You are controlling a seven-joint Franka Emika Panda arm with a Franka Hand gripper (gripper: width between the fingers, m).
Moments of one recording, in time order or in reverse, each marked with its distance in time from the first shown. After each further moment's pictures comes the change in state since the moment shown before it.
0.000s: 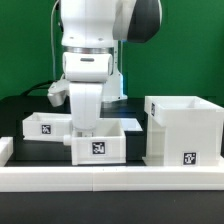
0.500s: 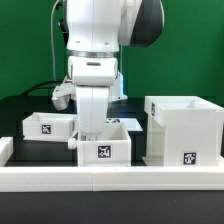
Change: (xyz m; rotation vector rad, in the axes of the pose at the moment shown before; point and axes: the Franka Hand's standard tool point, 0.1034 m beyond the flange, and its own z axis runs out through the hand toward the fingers) arm 0.001 0.001 0.006 -0.026 -0.005 0.003
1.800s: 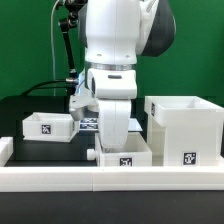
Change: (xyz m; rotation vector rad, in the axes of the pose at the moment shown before) arm 0.034 0.001 0.018 0.038 -0.001 -0.053
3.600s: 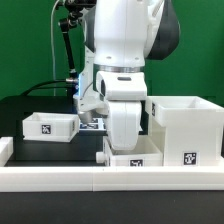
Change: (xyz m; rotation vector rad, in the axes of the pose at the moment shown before) arm 0.012 0.005 0.002 -0.031 0.002 -0.006
